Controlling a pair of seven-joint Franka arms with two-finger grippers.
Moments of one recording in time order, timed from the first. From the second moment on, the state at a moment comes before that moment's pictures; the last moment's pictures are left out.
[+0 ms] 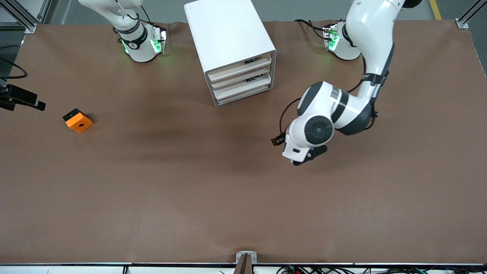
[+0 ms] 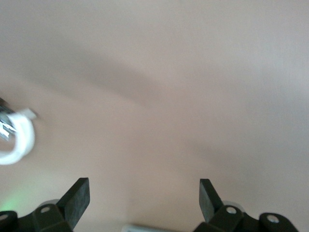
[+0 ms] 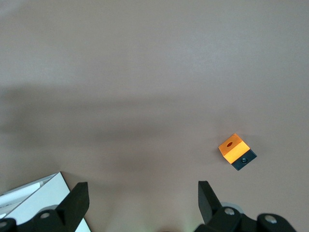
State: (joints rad) left arm -0.44 0.56 -0.06 -1.45 -0.08 1.78 -0.92; right arm -0.03 0.13 -0.09 -1.34 0.11 1.38 -0.06
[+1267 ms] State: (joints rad) left arm -0.15 0.18 -0.06 -1.45 0.06 1.58 -0.25; right arm 0.00 -0.05 -0.07 -1.51 -0.01 1.43 -0.09
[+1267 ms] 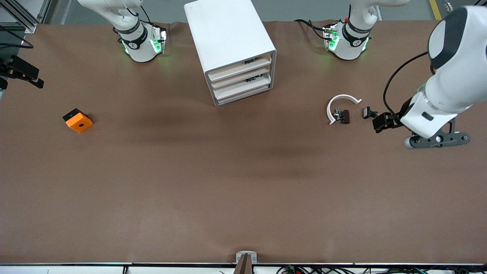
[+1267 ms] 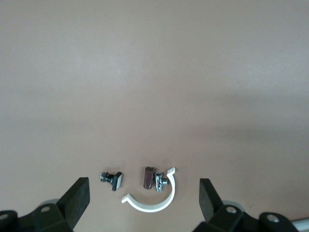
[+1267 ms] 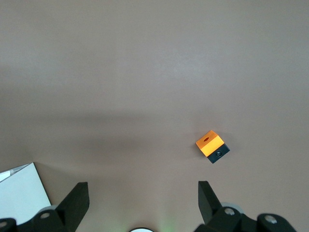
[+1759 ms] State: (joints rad) left arm -0.07 0.00 -0.10 -1.57 0.06 1.53 -0.20; right arm -0.01 -0.06 -0.07 -1.51 0.01 1.41 0.07
